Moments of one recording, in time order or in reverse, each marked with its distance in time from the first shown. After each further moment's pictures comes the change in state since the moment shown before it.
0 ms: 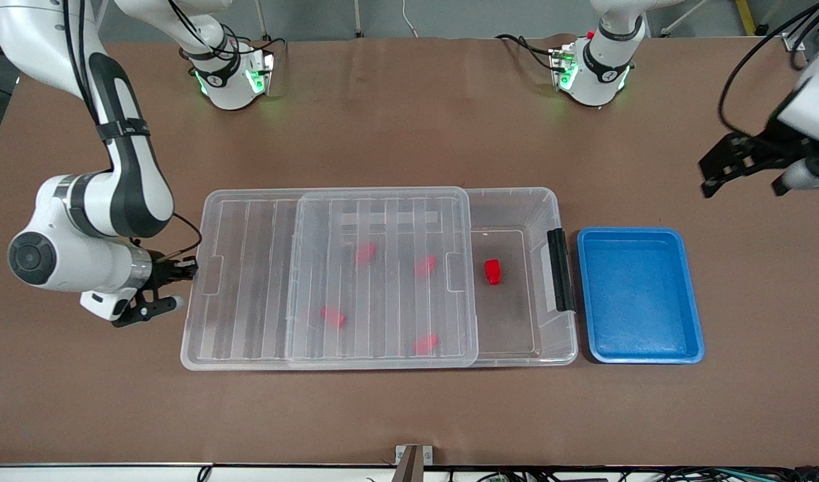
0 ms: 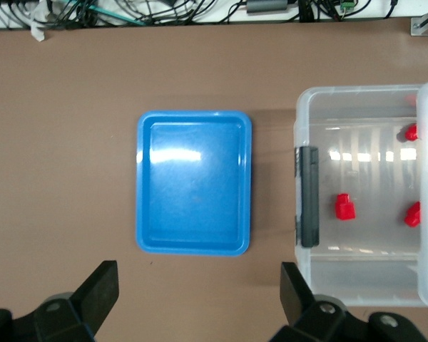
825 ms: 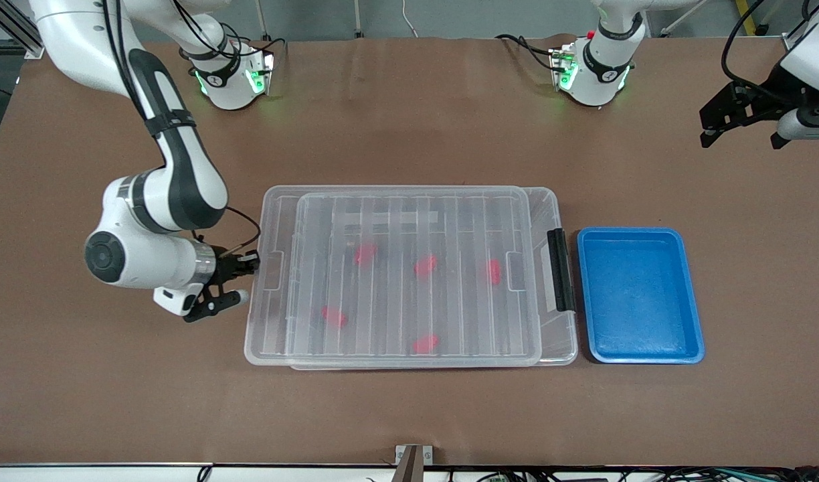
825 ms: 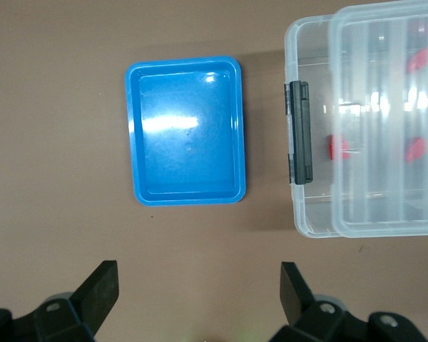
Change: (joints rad) left arm -0.207 -0.066 0.171 -0.036 -0.025 -0.131 0.033; right arm 0.109 0.042 0.062 0.011 0.144 0.049 0.087
